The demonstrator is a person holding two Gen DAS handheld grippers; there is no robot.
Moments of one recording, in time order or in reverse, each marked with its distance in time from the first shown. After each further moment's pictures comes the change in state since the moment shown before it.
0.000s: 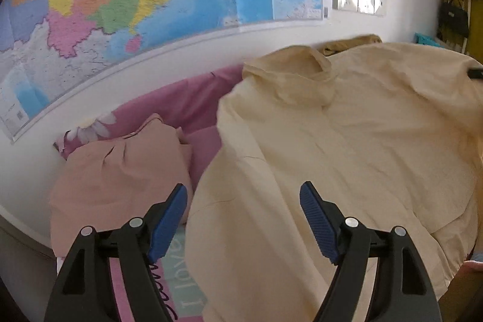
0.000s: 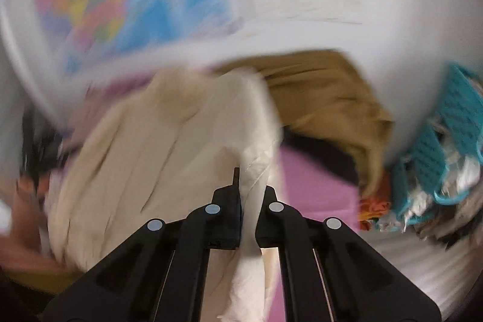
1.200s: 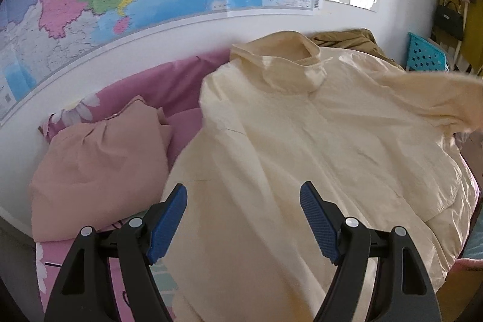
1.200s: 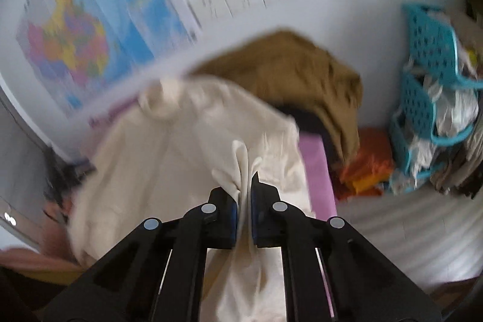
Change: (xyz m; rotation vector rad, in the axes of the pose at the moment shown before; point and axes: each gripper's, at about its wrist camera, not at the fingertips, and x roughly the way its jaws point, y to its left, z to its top) left arm 0.012 -0.011 -0.015 -0.028 0.027 -0.051; right arm -0.063 -0.055 -0.061 0.143 -0.051 0.083
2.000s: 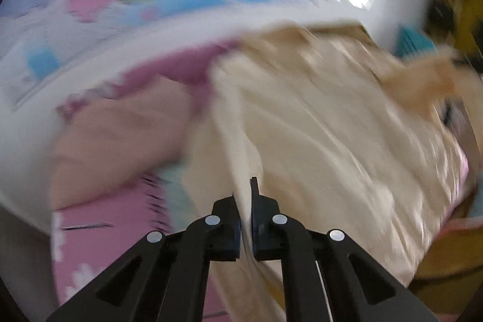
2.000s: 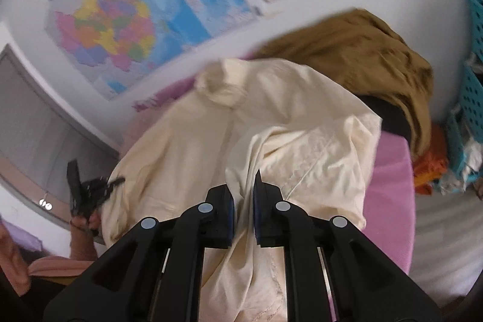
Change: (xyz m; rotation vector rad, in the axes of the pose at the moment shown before) left arm -0.072 0.040 -0.038 -0.042 0.009 0.015; right arm 0.053 0.072 0.011 -0.022 0.132 0.243
